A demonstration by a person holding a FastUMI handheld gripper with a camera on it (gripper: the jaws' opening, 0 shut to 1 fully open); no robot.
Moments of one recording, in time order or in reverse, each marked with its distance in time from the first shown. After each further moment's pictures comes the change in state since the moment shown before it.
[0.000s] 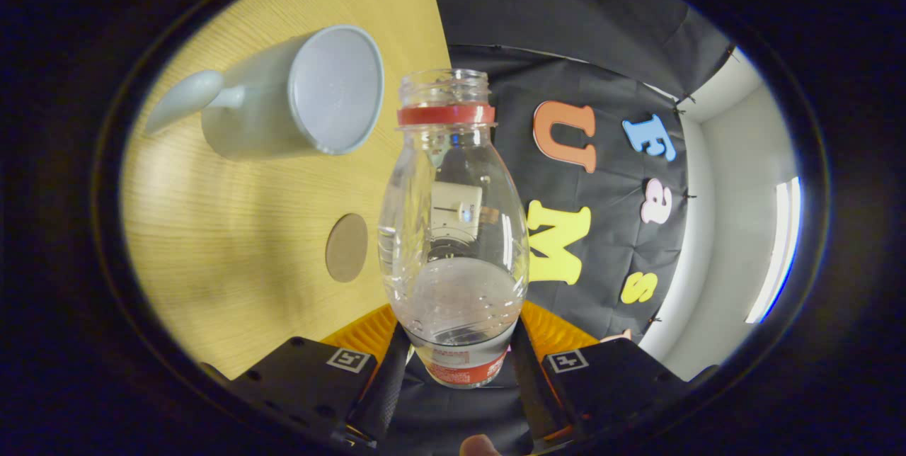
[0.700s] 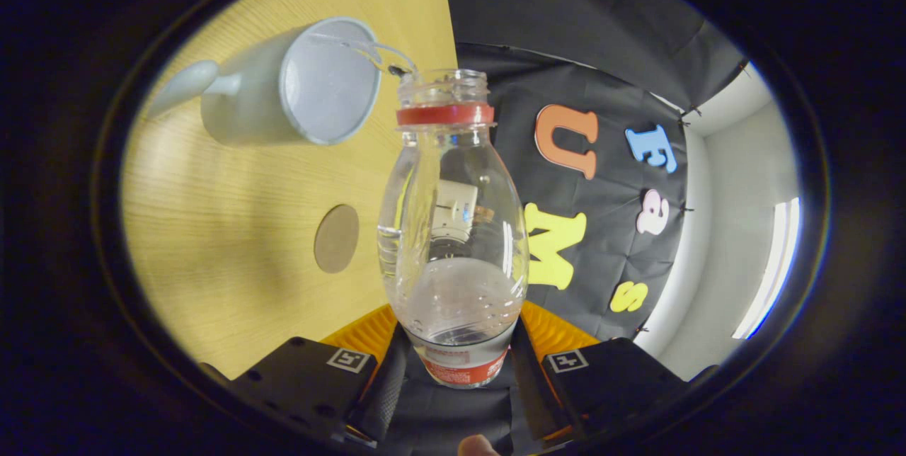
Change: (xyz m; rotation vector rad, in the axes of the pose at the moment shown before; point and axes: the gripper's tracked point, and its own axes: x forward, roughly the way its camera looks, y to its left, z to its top) arm 0.003 -0.013 -0.002 -0.059 0.011 -0.010
